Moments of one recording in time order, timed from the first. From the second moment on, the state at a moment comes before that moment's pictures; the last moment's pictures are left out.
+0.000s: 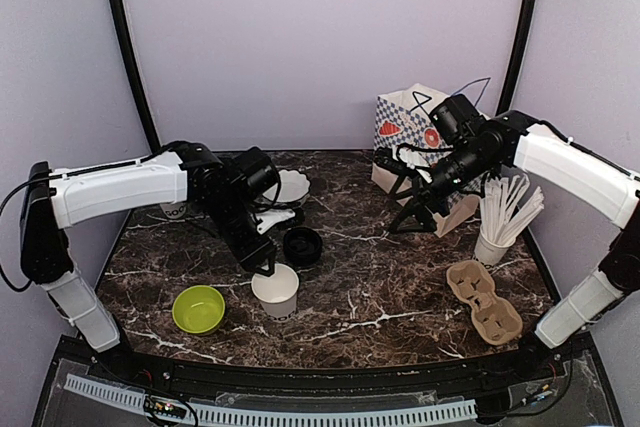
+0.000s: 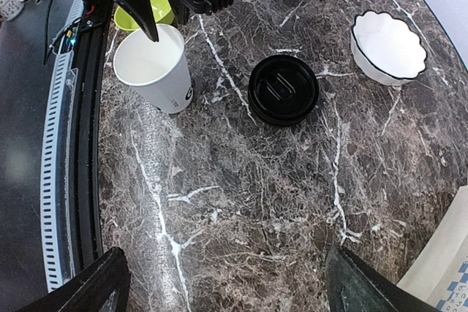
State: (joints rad) left arm -0.85 1.64 1.39 -1.07 0.19 0.08; right arm 0.60 1.48 1.41 -0.97 -0.60 -0.65
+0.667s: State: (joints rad) left arm -0.93 1.77 1.49 -1.01 0.20 0.09; right arm 0.59 1.47 1.41 -0.96 -0.54 -0.65
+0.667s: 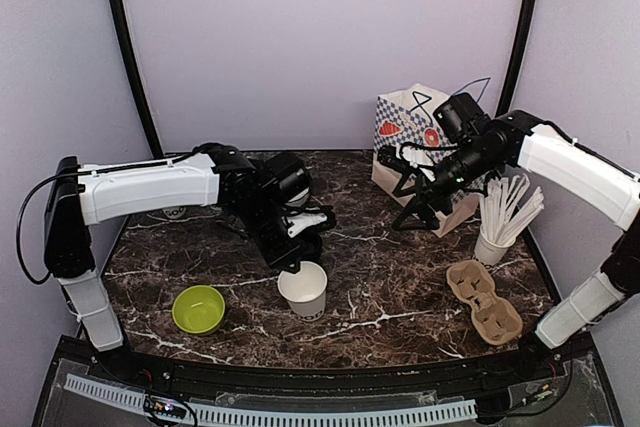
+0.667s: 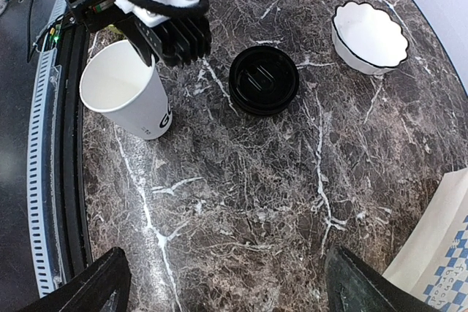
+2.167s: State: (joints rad) left arm -0.78 2.15 1.98 -1.13 -0.19 -0.27; right arm 0.57 1.43 1.35 -0.89 -0.45 -0.60
